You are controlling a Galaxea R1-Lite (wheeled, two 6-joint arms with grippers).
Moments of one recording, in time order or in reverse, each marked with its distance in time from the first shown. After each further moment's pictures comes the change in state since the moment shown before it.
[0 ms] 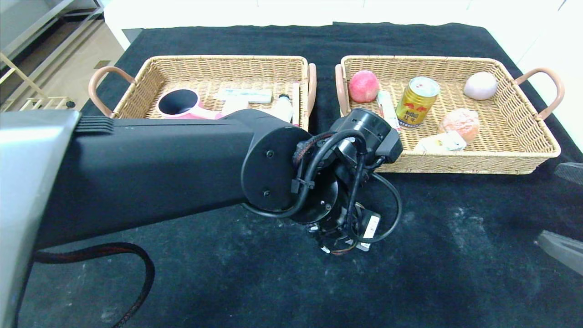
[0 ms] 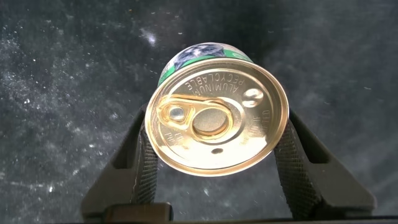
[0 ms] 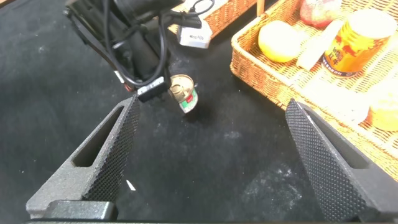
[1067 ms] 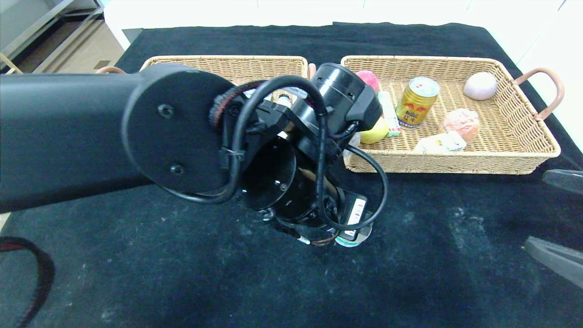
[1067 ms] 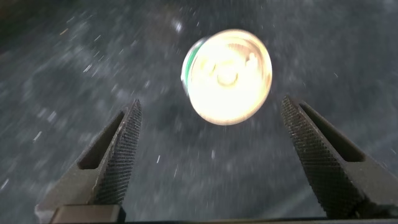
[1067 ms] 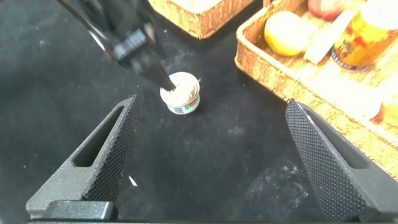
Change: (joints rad) left arm 0.006 -0.161 0.086 0.000 -0.008 -0.010; right arm 0.007 0.023 0.010 0.000 0.001 -0.003
